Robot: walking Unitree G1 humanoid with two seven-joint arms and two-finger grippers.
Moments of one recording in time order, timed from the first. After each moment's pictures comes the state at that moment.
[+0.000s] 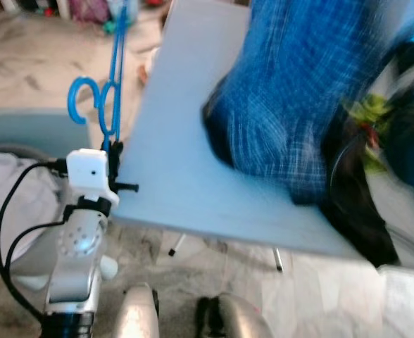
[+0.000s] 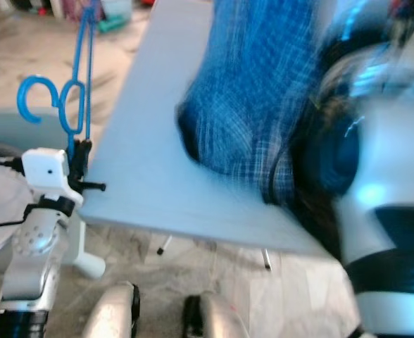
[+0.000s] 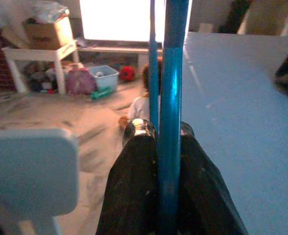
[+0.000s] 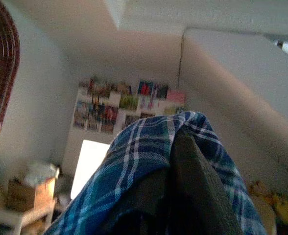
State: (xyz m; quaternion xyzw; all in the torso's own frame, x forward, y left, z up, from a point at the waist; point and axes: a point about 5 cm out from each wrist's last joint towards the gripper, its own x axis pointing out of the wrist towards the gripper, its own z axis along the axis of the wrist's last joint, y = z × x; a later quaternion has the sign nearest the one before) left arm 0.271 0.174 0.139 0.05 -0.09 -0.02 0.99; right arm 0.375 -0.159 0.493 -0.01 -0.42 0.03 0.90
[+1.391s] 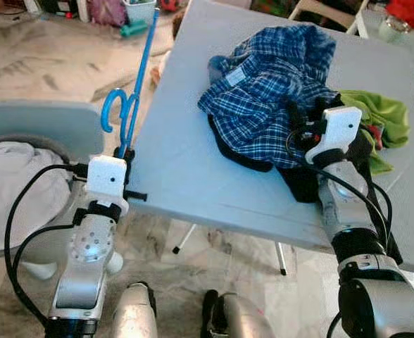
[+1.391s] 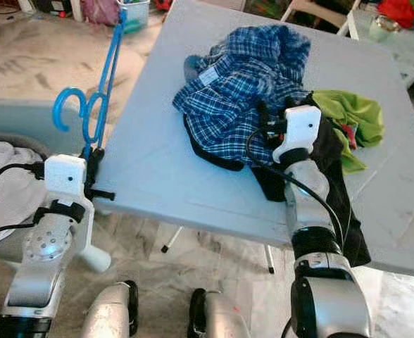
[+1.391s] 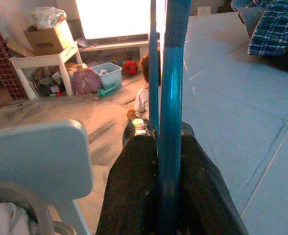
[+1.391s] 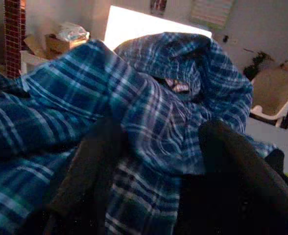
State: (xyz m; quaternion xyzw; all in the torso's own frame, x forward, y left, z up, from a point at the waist) left arm 0.267 0.162 0.132 0.11 -0.07 -0.05 0.99; right arm 0.356 -0.195 0.165 -0.06 -0.17 0.08 0.98
